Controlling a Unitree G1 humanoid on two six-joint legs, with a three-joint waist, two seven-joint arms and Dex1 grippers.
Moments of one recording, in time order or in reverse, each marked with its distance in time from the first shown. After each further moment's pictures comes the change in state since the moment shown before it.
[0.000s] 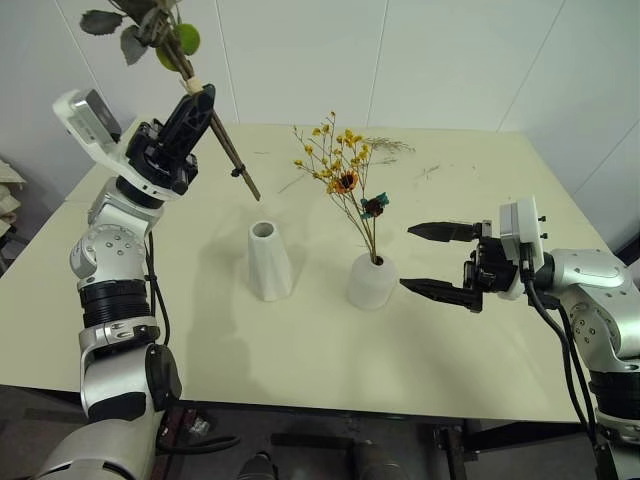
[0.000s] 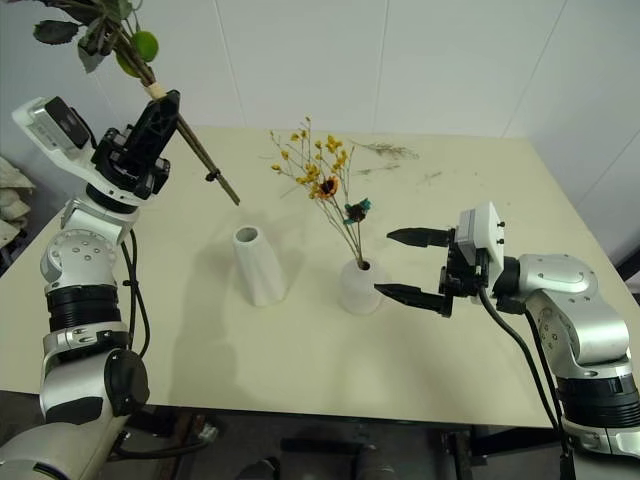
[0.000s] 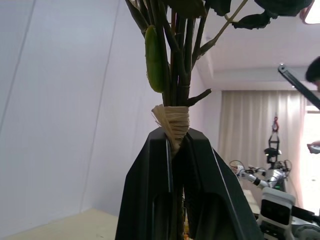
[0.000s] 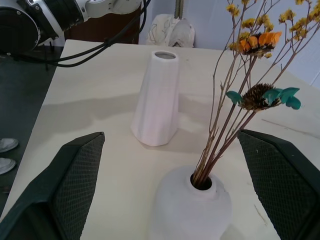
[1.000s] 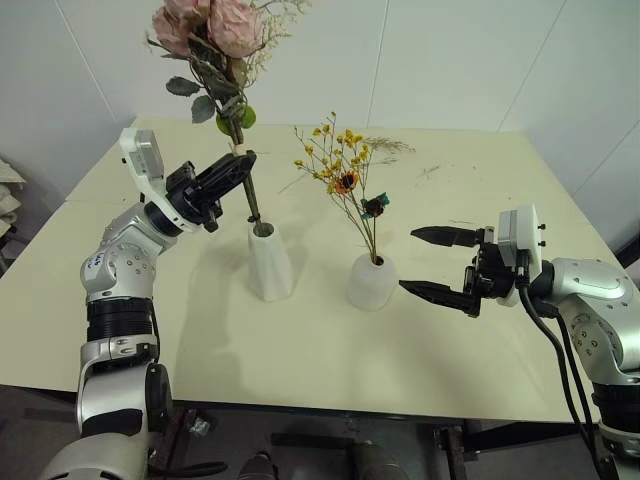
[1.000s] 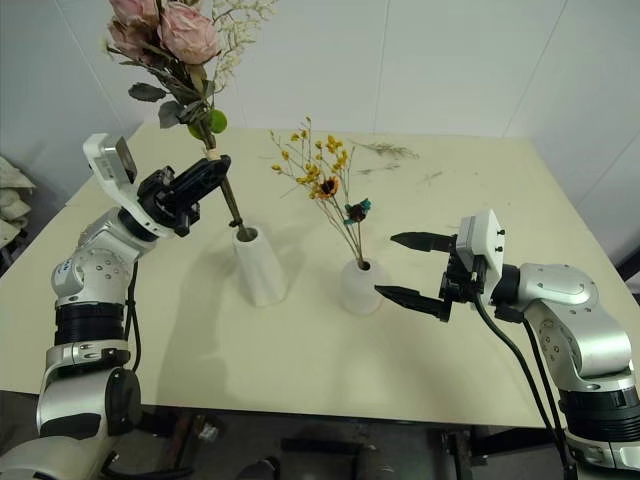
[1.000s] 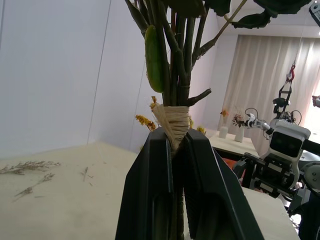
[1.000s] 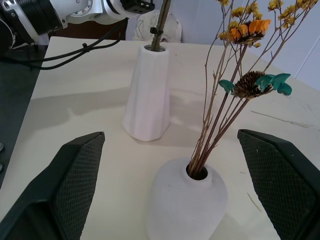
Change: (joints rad) left arm 0.104 0.019 -0.113 -0.015 0.144 -0.014 -0.016; right arm 0.052 0.000 -0.011 -0.050 0.001 0.002 -0.065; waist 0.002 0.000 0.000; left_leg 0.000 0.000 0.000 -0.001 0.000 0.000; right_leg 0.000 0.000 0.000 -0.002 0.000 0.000
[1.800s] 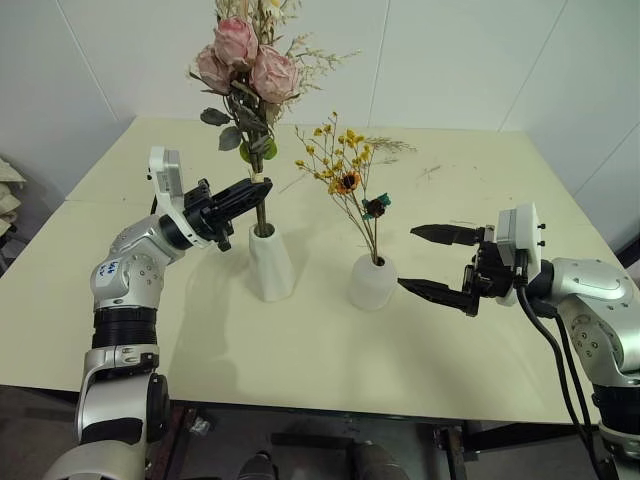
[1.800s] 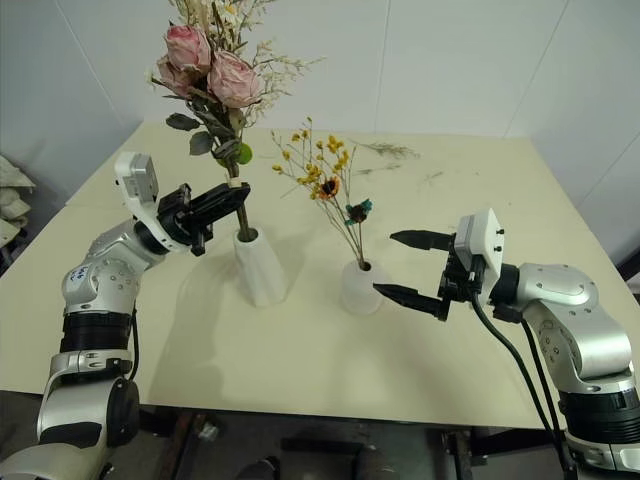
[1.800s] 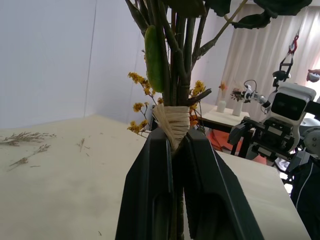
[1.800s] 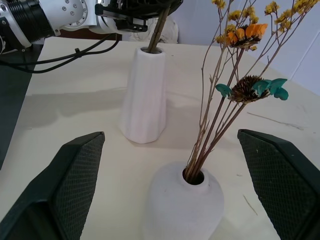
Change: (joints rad) left arm 0.045 0.010 -0.057 -0.007 0.070 -0.033 -0.027; right arm 0.009 0.002 0.000 -0.021 0.000 0.002 -0.029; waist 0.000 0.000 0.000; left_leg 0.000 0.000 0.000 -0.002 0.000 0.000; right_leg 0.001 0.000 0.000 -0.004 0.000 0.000
